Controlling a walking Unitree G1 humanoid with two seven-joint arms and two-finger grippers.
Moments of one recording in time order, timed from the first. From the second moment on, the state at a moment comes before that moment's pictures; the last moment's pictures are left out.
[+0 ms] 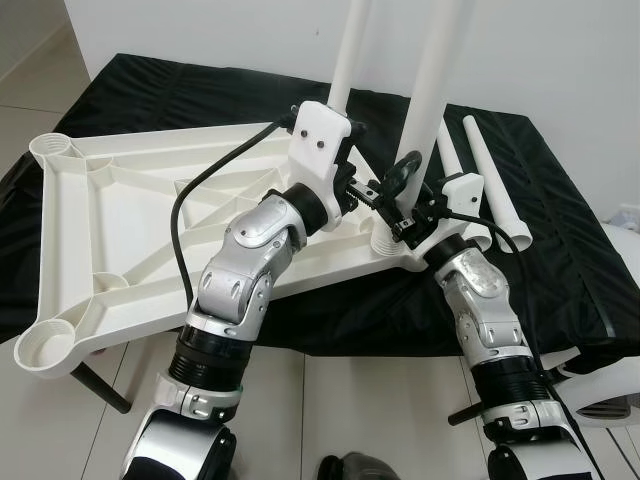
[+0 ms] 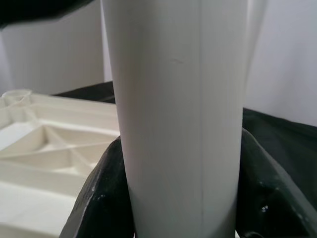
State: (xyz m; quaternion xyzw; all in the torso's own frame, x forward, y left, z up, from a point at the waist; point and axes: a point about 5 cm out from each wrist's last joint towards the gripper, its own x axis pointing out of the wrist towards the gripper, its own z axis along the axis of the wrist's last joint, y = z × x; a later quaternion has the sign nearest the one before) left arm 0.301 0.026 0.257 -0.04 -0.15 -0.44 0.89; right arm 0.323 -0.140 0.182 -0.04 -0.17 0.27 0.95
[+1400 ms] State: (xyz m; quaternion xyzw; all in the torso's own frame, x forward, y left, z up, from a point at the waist) left arm 0.300 0.024 0.269 -0.06 -0.13 -0.49 0.86; right arm 0.317 -0.126 0.177 -0.07 -0.14 0.35 0.92
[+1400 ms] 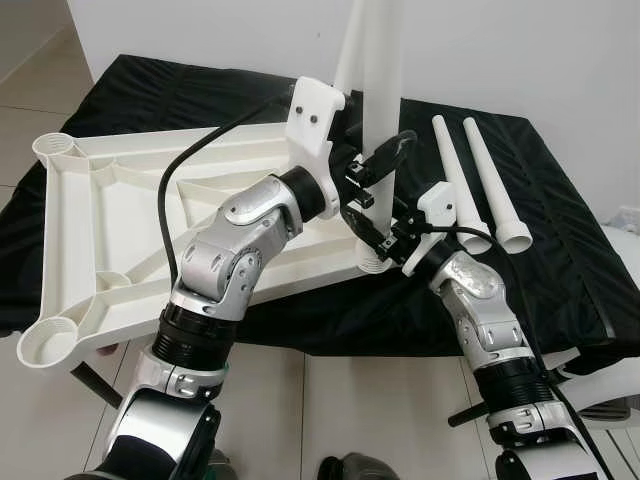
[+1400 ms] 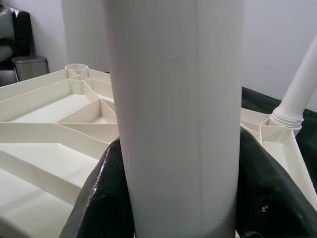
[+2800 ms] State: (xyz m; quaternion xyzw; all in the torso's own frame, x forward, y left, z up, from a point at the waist) left arm 0.327 0.022 0.277 0.02 -0.16 -0.41 0.90; right arm 0.324 -0.092 0.176 -0.06 -0.15 0.08 0.98
